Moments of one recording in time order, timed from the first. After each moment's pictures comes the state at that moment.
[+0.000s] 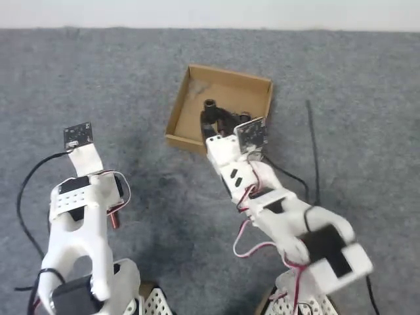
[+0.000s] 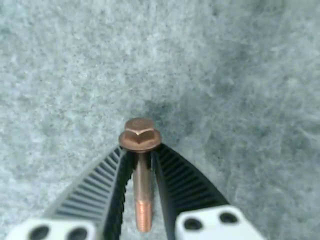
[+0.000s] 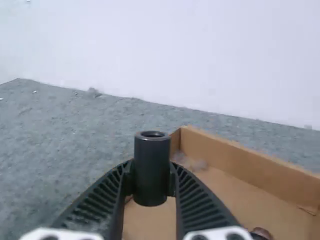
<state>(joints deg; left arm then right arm) -25.3 -23.5 63.4 47.7 4.7 -31.0 3.0 61.8 -50.5 -4.5</state>
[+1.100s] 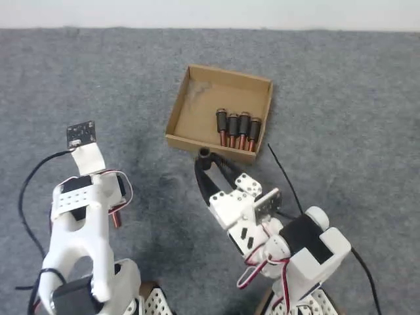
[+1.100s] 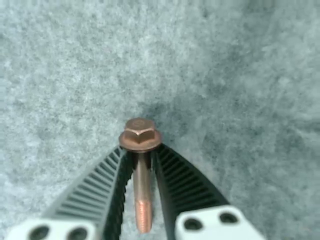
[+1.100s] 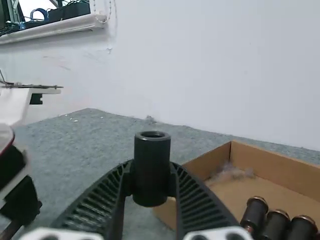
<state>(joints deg) -24.2 -23.9 63.4 47.7 4.7 -40.2 9.7 90.5 -97.9 -4.5</state>
